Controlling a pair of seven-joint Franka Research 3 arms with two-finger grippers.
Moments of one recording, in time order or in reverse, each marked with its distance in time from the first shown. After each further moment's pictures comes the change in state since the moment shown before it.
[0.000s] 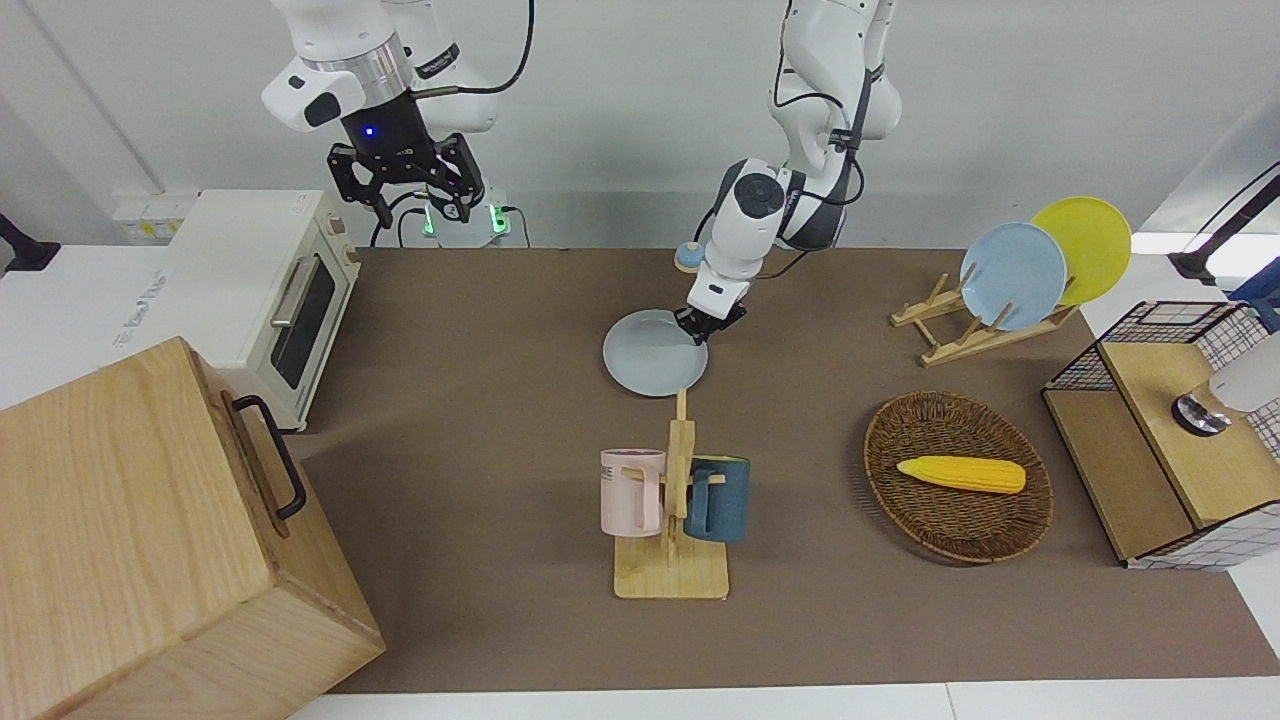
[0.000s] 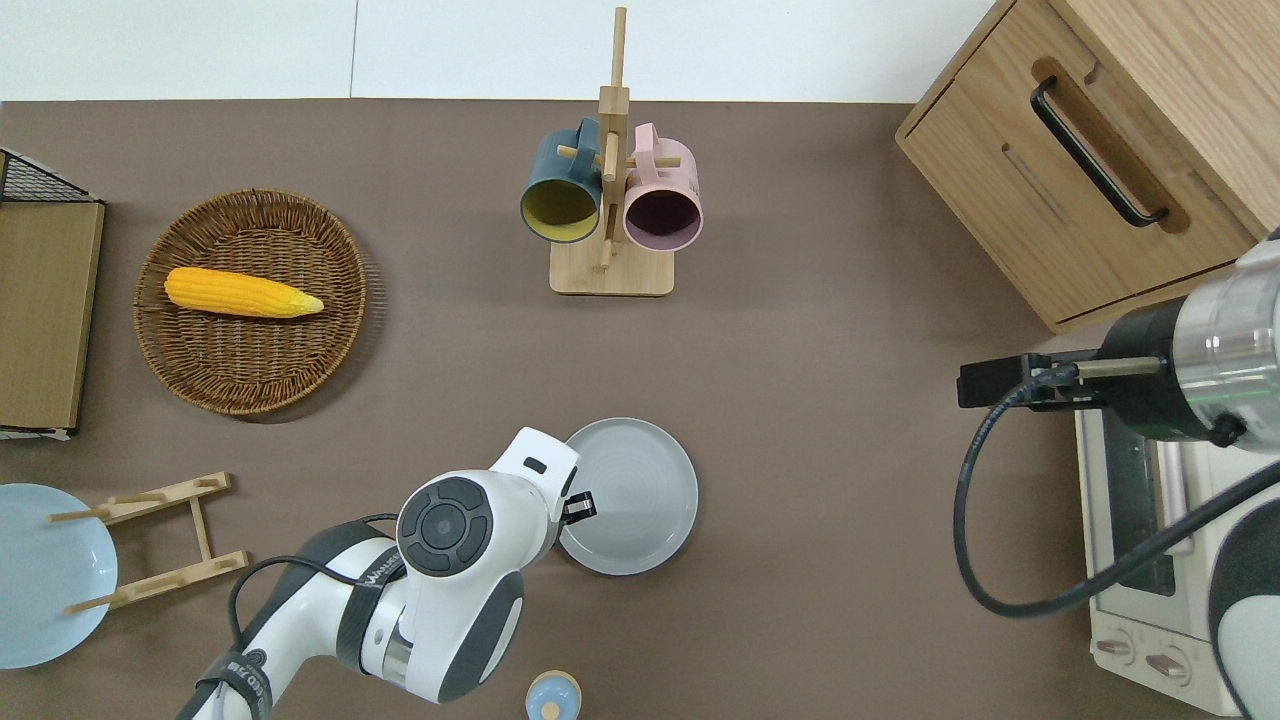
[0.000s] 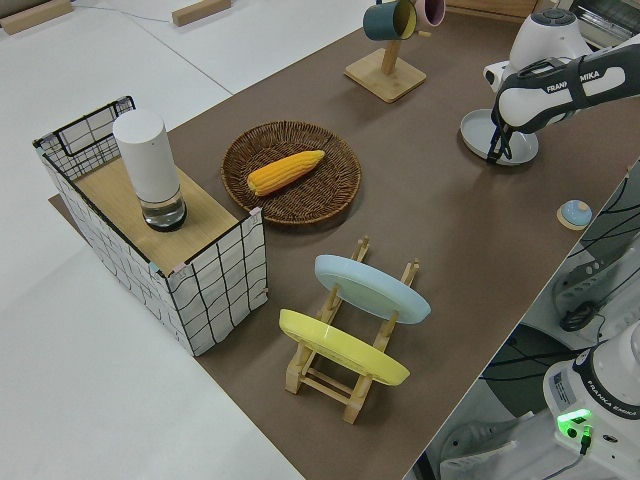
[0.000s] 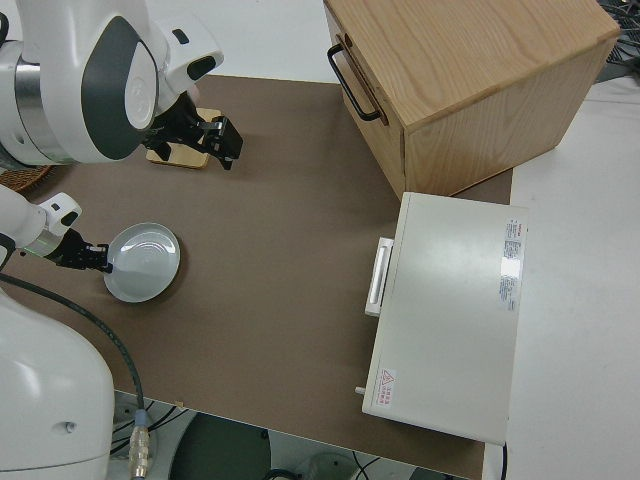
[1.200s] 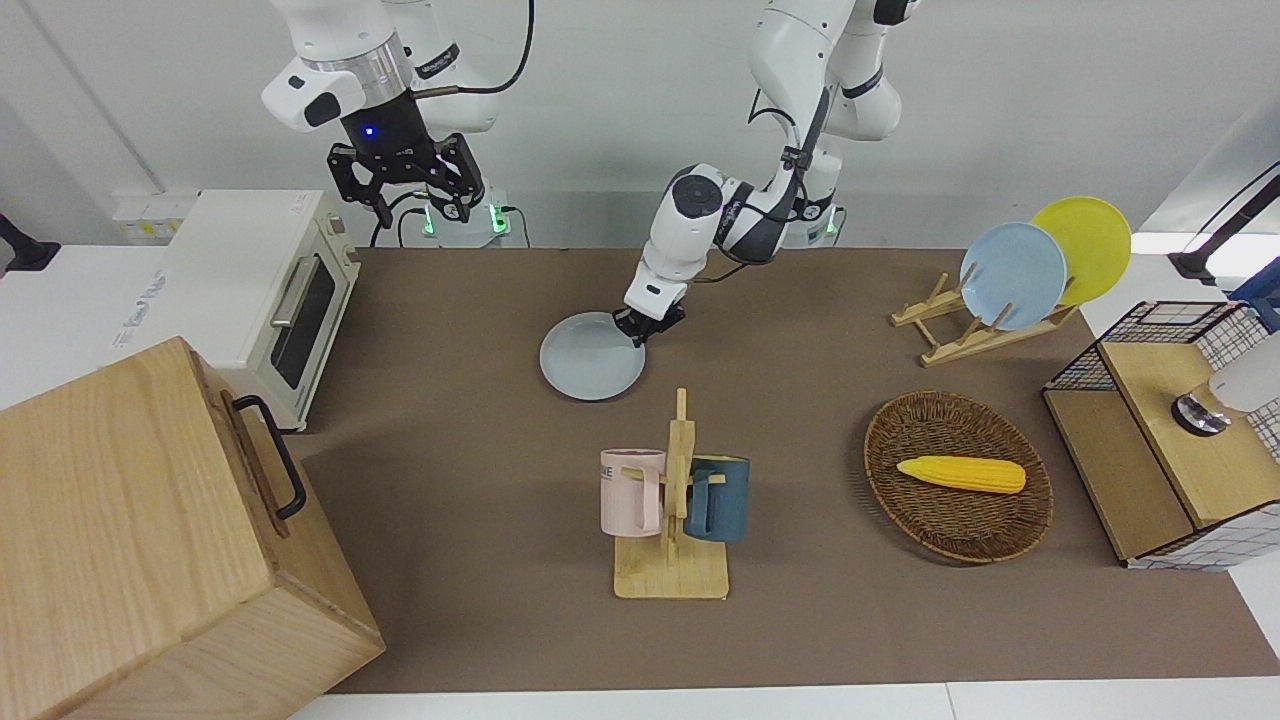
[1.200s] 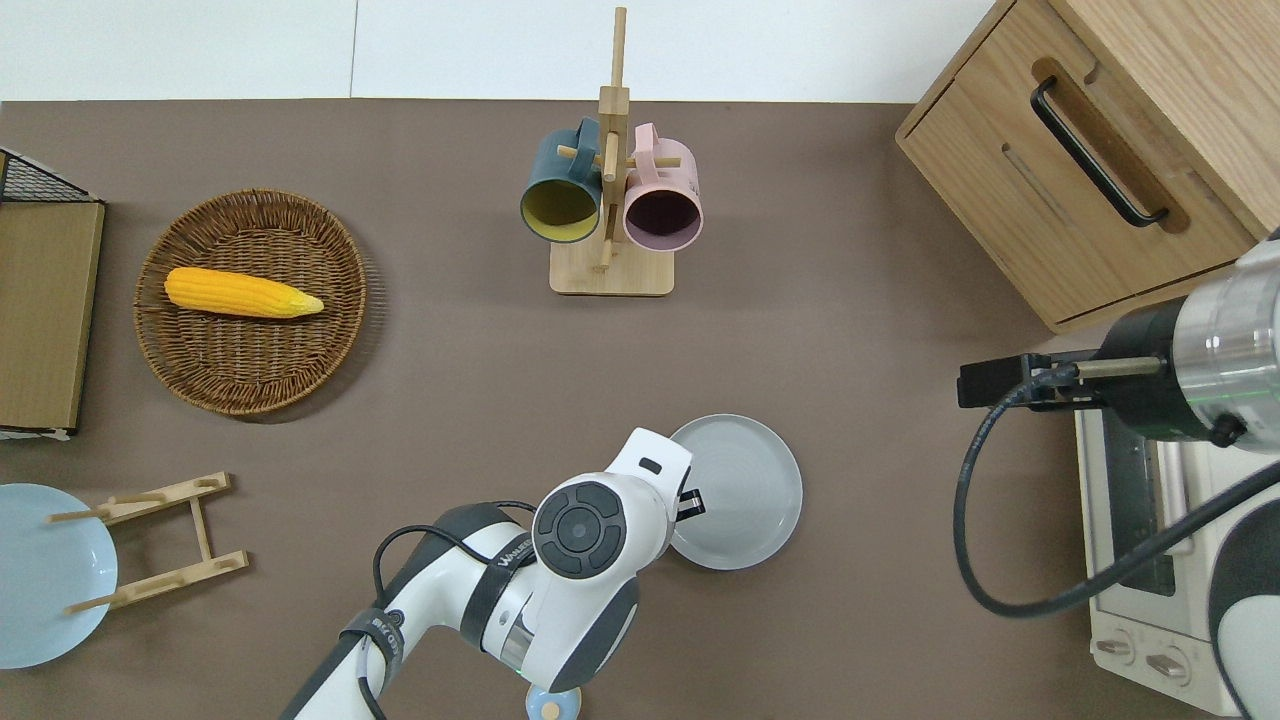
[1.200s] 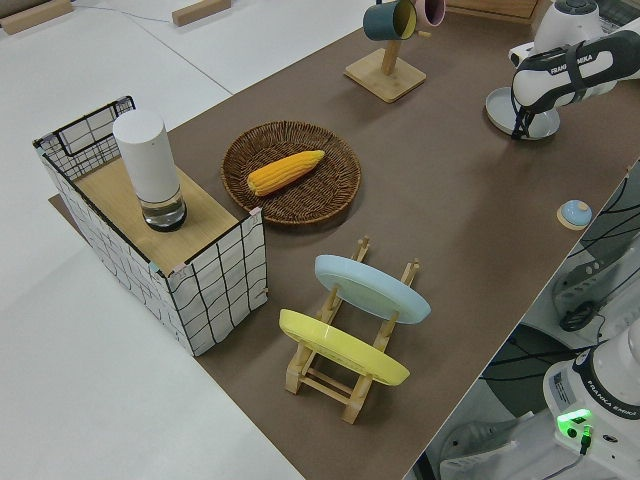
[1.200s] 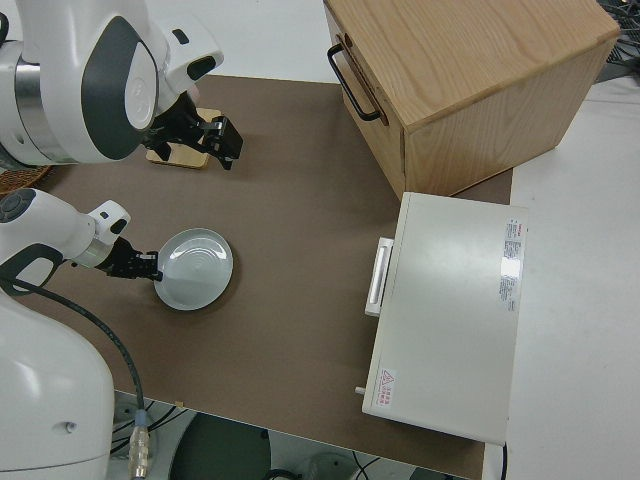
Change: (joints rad) left arm -0.073 0.179 -0.107 0.189 -0.012 0.075 -0.171; right arm 0.000 0.000 0.000 0.000 0.000 0.000 0.000
